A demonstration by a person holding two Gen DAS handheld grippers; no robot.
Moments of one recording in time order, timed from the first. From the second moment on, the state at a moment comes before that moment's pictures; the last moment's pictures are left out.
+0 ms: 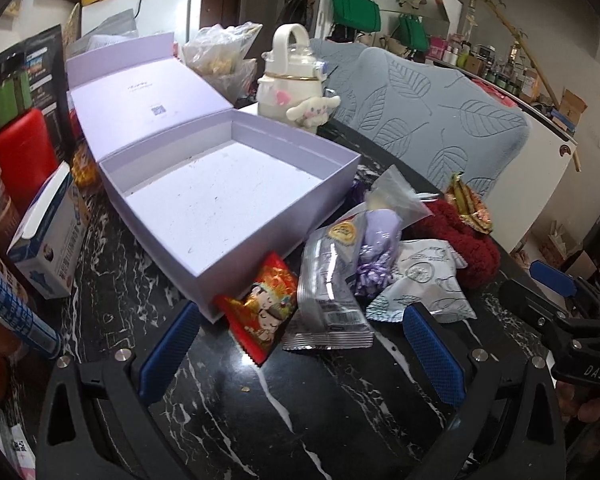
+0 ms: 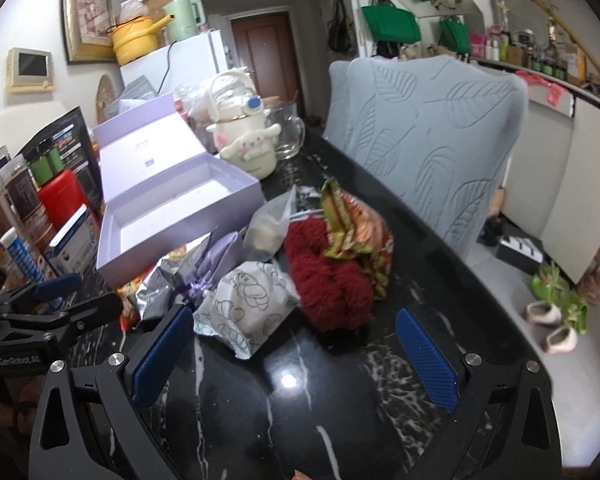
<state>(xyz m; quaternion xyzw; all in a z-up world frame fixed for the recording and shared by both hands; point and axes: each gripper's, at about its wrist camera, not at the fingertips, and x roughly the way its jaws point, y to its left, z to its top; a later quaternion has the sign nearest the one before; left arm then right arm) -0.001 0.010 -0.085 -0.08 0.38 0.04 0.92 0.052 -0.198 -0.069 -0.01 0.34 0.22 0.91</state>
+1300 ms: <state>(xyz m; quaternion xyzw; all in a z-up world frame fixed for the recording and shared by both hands) 0.028 0.004 -0.090 -0.03 0.38 0.01 0.93 0.083 -0.213 -0.099 0.01 0.36 0.22 0.91</state>
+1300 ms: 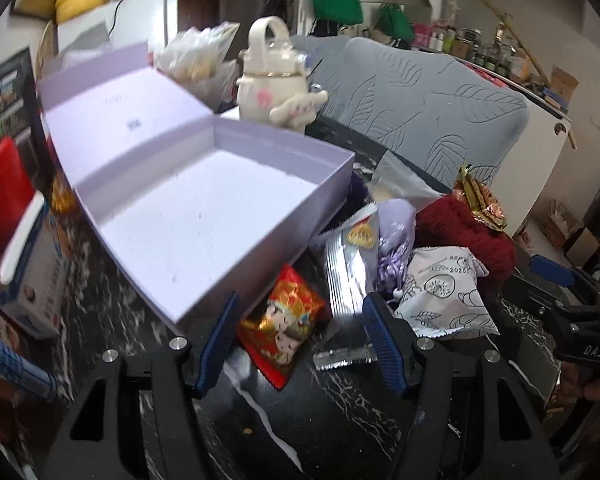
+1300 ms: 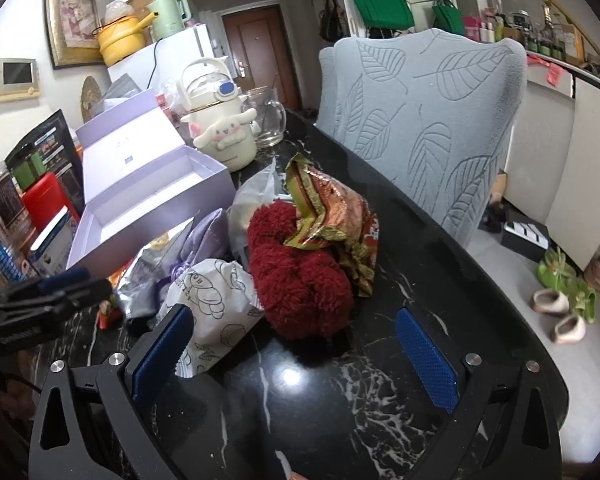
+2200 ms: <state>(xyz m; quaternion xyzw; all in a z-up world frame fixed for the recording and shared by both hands) 0.050 0.011 -0.123 -0.04 0.44 0.00 0.90 0.091 -0.219 -0.098 0.02 0.36 0.20 0.91</state>
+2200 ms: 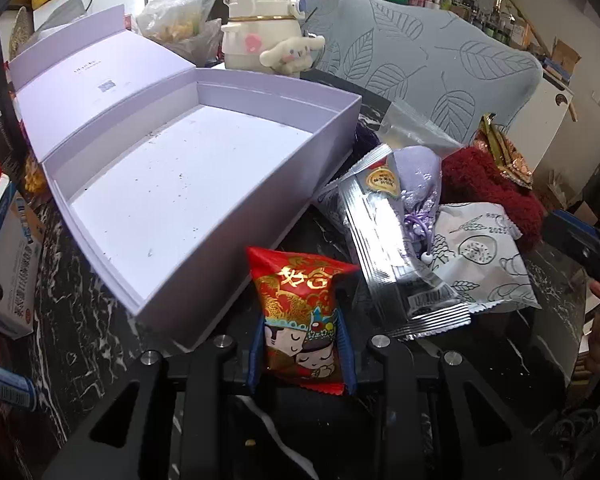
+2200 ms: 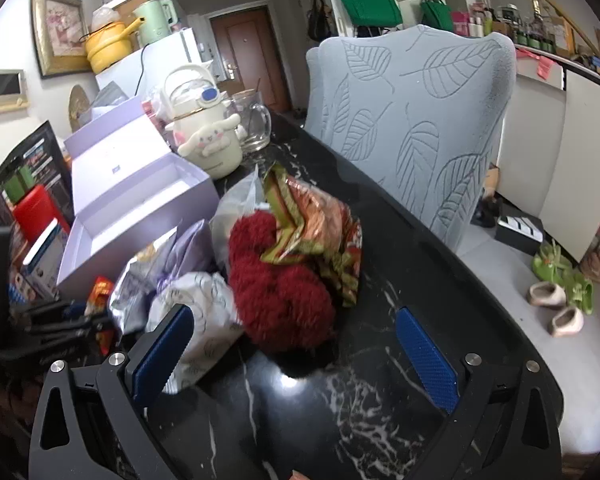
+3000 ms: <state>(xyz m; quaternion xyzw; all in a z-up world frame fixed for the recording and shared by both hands) 0.003 0.000 -0.098 -0.08 0.41 -0.02 0.91 0.105 -0.221 -0.100 0.08 0.40 0.24 0.88</state>
